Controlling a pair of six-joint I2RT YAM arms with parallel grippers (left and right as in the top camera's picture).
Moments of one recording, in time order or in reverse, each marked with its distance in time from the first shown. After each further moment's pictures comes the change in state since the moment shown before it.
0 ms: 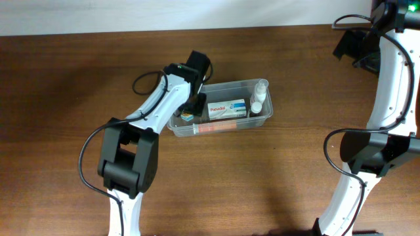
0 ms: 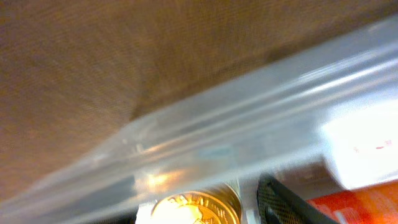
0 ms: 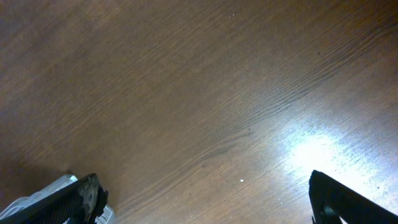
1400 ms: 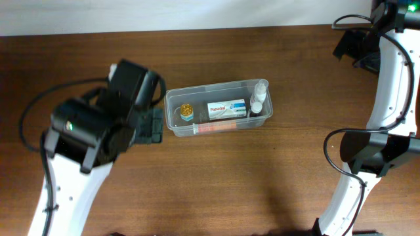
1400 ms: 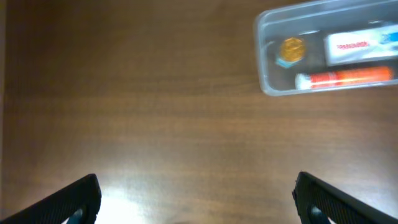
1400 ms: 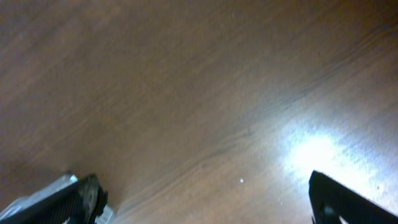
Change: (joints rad) left arm -0.032 -0.768 0.086 -0.637 -0.248 -0.253; right arm 0.000 0.000 0.000 0.000 0.000 0.000
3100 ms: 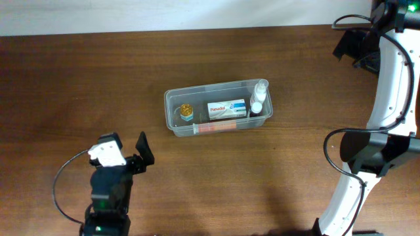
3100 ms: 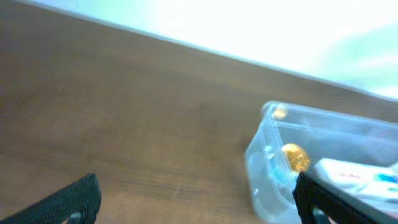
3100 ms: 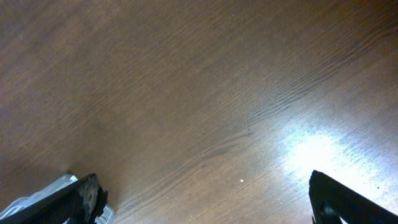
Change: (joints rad) left arm 0.353 -0.826 -1.637 1.703 0.255 0.079; right arm 0.000 0.000 0.000 0.000 0.000 0.000
